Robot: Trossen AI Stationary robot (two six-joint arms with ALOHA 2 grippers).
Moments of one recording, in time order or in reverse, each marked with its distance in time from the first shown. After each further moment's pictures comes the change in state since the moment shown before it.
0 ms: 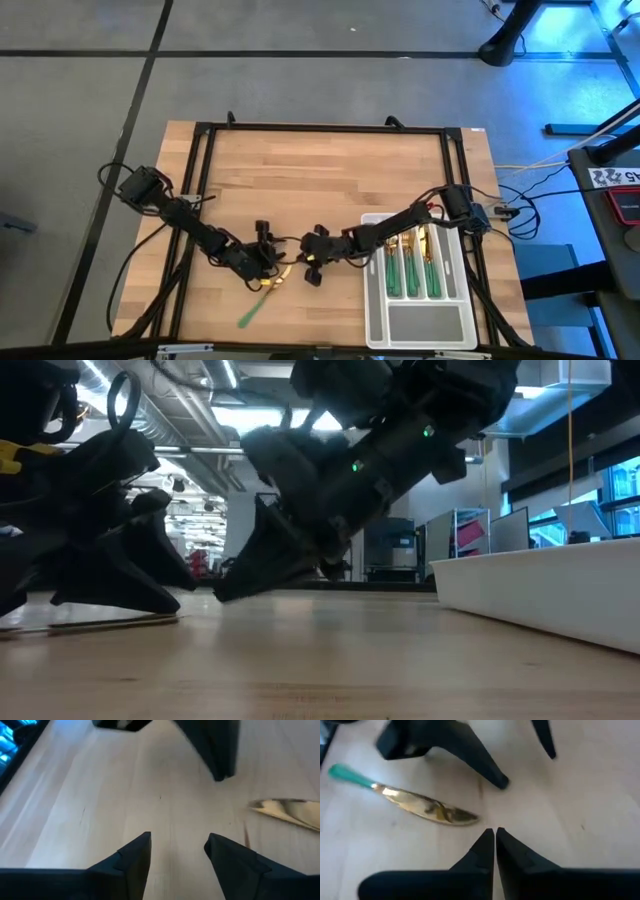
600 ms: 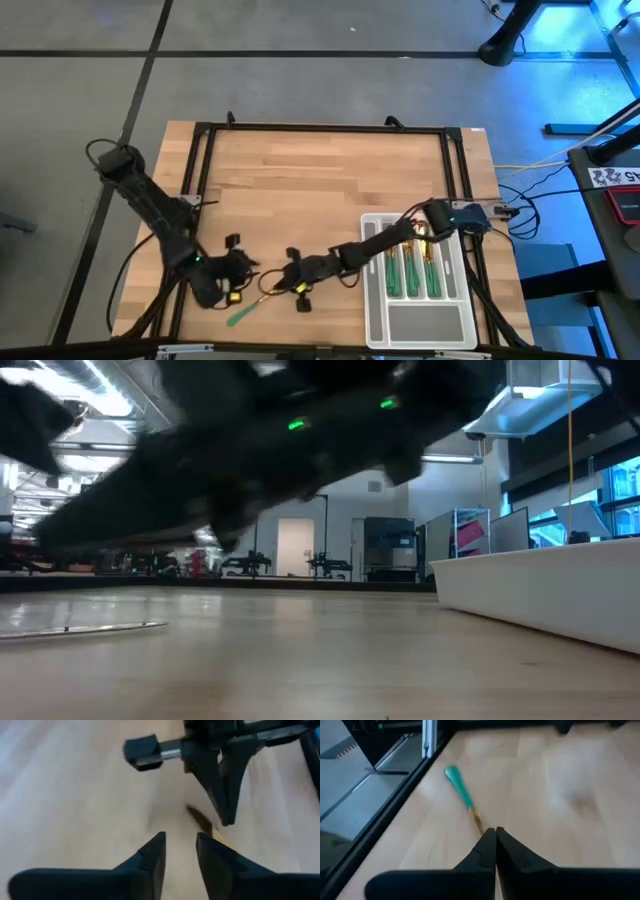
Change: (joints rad) left arm -0.290 -0.390 0.267 -0.759 0.002 -0.675; right arm 0.084 0.155 0.214 0.191 -0.122 -0.306
